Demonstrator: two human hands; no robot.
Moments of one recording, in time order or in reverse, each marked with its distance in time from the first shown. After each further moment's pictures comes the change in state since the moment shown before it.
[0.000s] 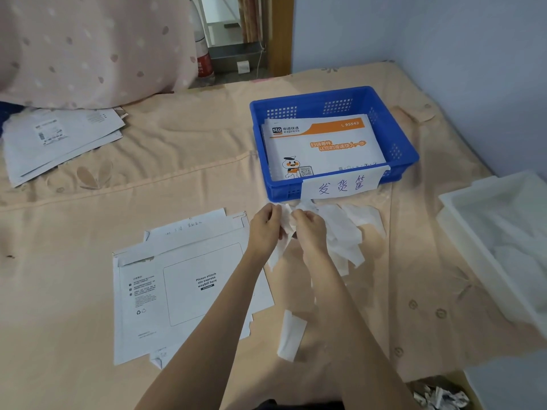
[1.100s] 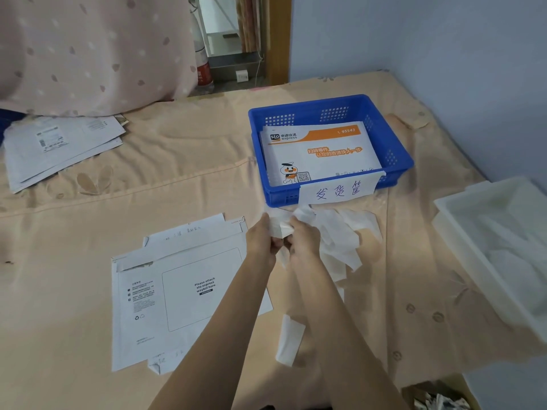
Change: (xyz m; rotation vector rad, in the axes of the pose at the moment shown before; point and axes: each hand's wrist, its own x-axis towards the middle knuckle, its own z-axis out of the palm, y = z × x) left_hand -0.011 0.017 0.004 -0.707 0.170 -0.559; right_hand -0.013 -0.005 0.006 0.534 0.027 0.249
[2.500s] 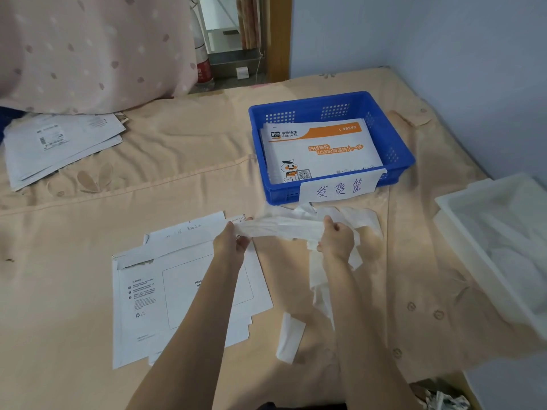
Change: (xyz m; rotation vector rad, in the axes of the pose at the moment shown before) left_hand 0.023 0.022 -0.048 -0.287 0.124 0.006; right_hand 0.030 -0.010 -0.049 -0.464 0.270 -0.293
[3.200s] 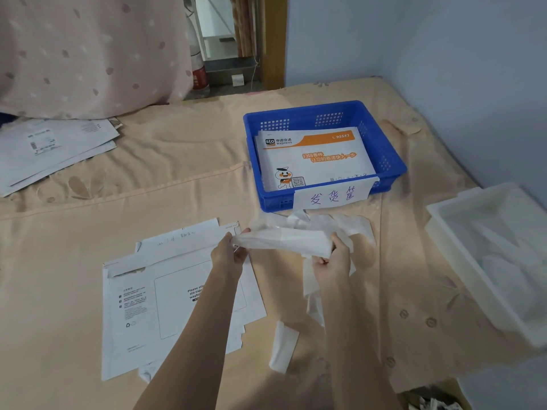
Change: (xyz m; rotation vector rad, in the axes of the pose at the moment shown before) left_hand 0.008 -0.015 -0.002 -0.004 0.022 -0.033; right_hand -0.012 0.004 -0.020 0.869 -0.155 0.489
